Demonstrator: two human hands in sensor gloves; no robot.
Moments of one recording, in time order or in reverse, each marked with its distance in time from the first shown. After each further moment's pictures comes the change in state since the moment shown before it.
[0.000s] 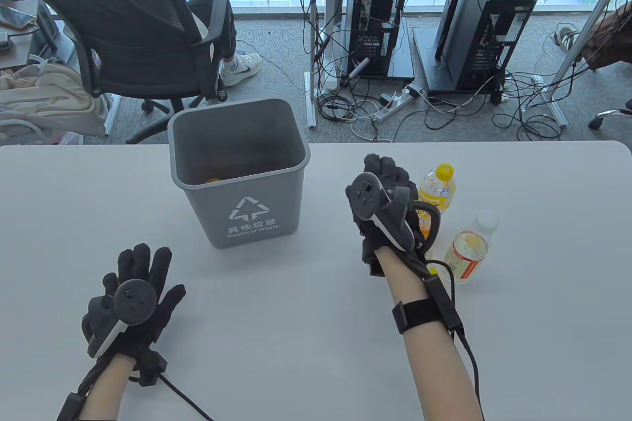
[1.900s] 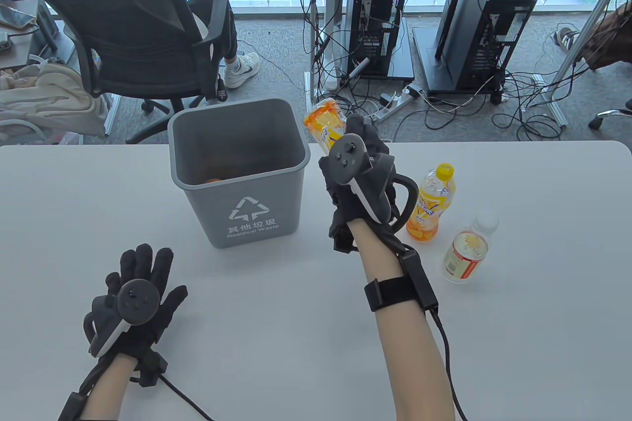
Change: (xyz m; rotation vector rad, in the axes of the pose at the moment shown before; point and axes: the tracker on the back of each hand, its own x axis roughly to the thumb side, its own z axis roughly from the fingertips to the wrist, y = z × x) left_hand 0.004 -0.001 0.000 -0.014 -0.006 -0.021; right_hand 0.066 -0.077 -0.024 -0.031 0.043 -0.233
